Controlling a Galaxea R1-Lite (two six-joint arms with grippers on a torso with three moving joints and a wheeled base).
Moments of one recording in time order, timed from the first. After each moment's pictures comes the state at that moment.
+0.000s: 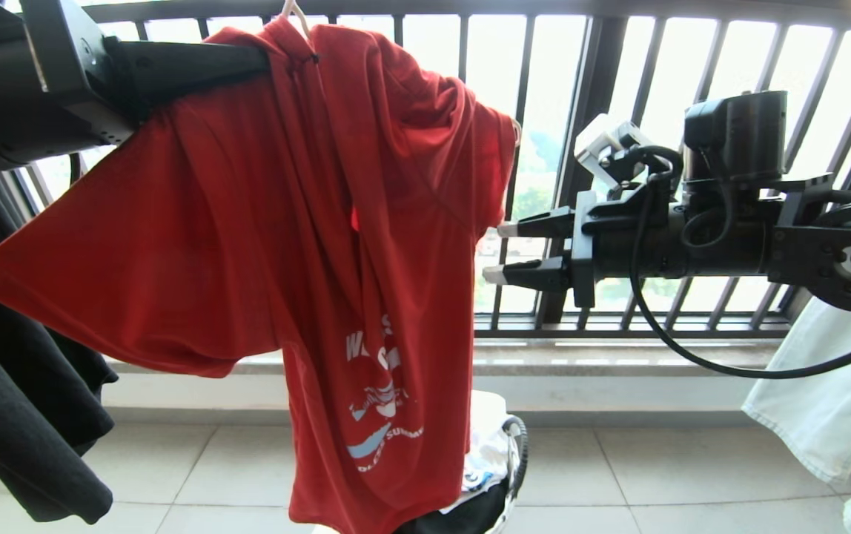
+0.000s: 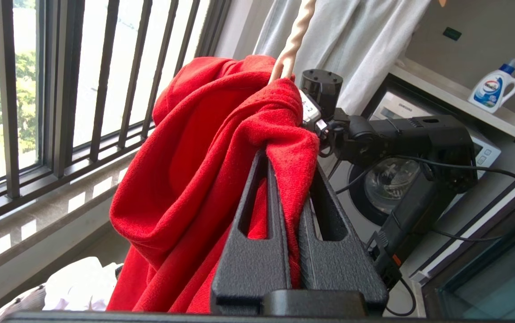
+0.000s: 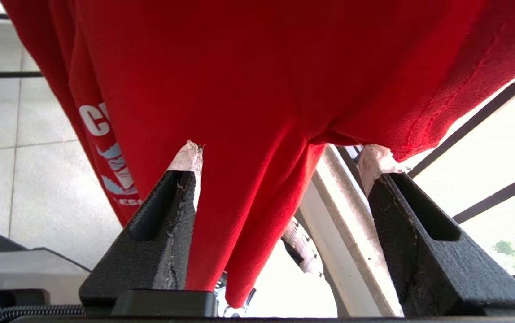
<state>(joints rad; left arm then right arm) -0.14 1.45 -1.25 -0.56 -1.03 -0.66 0.39 1.75 -1.34 -0.16 0.70 -0.42</state>
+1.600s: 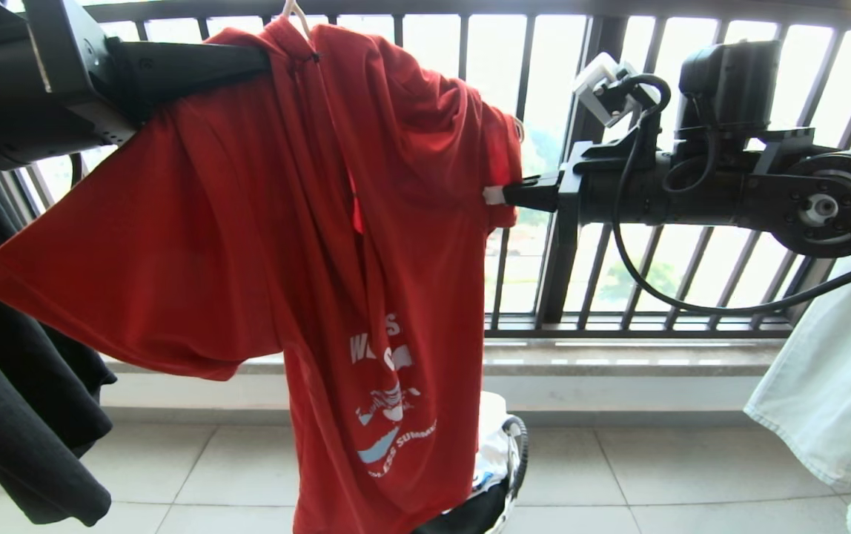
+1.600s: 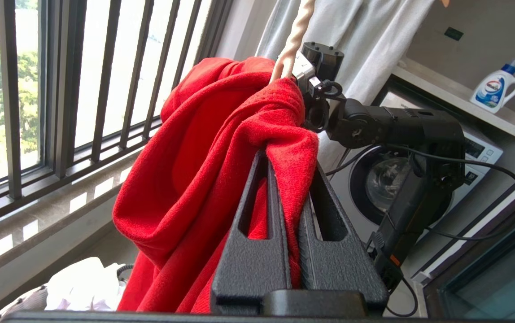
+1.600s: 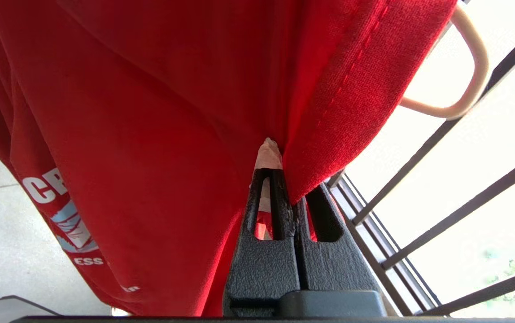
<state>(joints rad) -0.14 1.45 -1.25 -0.56 -1.03 -0.66 0.36 1.84 -1.55 -0.16 0.69 -0.33</state>
